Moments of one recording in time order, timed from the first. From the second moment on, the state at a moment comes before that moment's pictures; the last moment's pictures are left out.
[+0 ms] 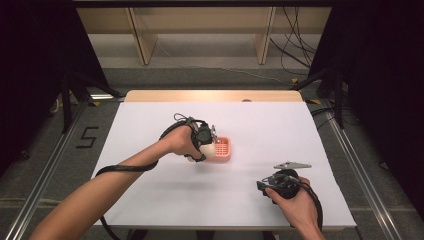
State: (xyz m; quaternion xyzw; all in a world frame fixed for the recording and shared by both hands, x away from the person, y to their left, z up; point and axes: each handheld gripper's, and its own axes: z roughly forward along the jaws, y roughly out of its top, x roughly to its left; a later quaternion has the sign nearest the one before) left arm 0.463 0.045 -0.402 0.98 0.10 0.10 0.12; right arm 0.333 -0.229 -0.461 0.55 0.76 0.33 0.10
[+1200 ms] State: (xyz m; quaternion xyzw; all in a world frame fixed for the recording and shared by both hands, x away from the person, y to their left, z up) left arm 0.479 0.038 -0.402 0.98 0.08 0.11 0.12; right arm 0.324 -0.235 -0.458 0.56 0.75 0.33 0.10
